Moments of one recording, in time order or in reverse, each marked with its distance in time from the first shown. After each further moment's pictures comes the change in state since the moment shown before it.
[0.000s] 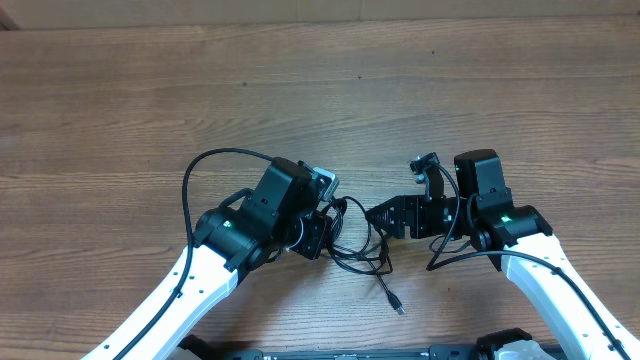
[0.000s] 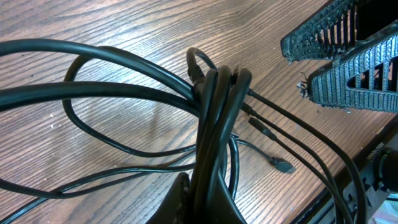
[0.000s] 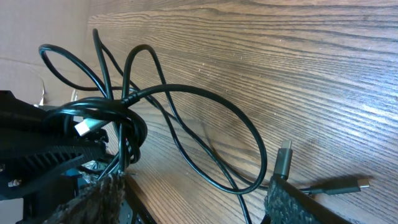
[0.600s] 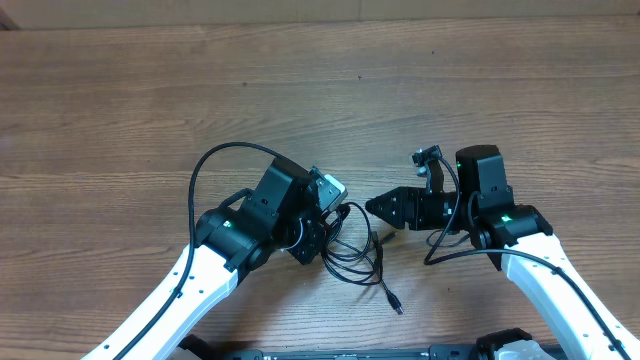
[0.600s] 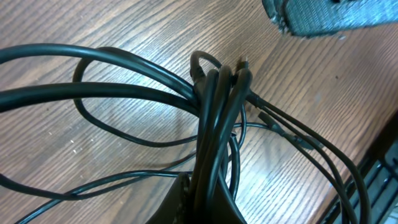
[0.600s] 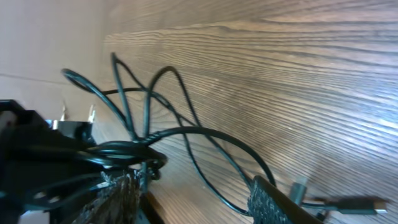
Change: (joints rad) left arm 0.000 0.000 0.000 -0.013 -0.008 0.262; right arm 0.000 0.000 0.005 0.089 -0.034 0.122
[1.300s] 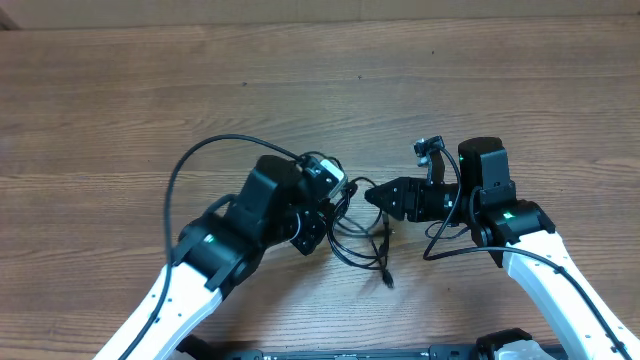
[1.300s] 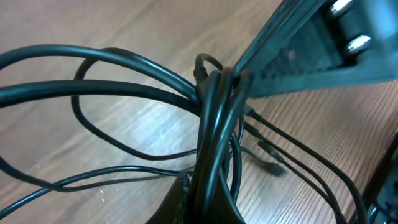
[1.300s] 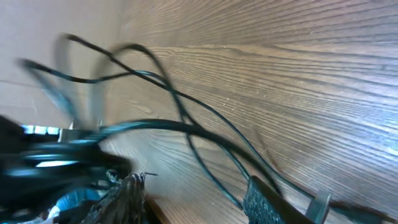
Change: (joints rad) left arm 0.003 -0.109 0.018 0.119 -0.018 -0.010; right arm 0.000 0.000 0.033 0.038 0.012 0.026
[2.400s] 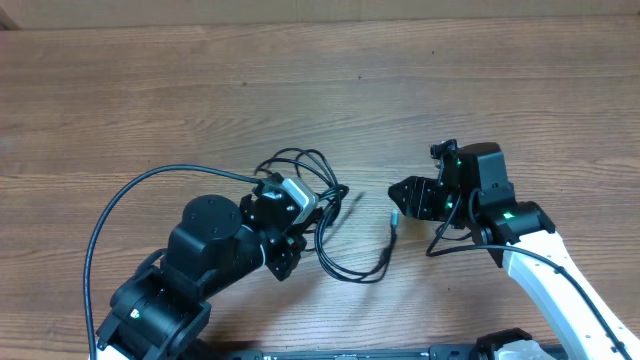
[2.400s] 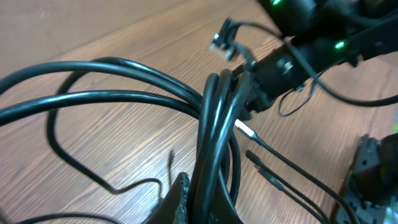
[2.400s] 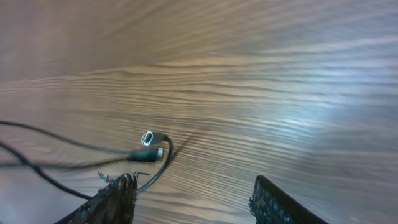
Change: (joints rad) left arm 0.011 -0.314 0.008 -0.020 0.039 -0.003; right arm 0.000 0.000 0.000 -0.096 0.369 -0.010
